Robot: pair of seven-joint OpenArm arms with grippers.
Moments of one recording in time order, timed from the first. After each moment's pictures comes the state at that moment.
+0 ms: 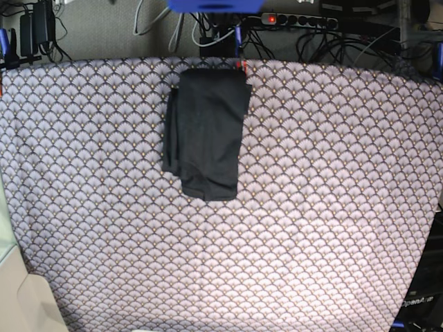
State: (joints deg) left arm 32.5 -2.8 -5.4 40.1 -2.5 -13.3 -10.0; right arm -24.3 16.0 41.3 16.9 -24.5 39.1 23.9
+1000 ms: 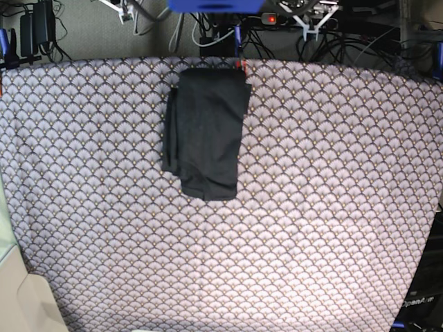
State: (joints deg) left arm 3.3 -5.8 -3.9 2.5 2.2 1.6 -5.1; right arm -7.6 7.3 11.1 2.2 -20.6 3.3 12.5
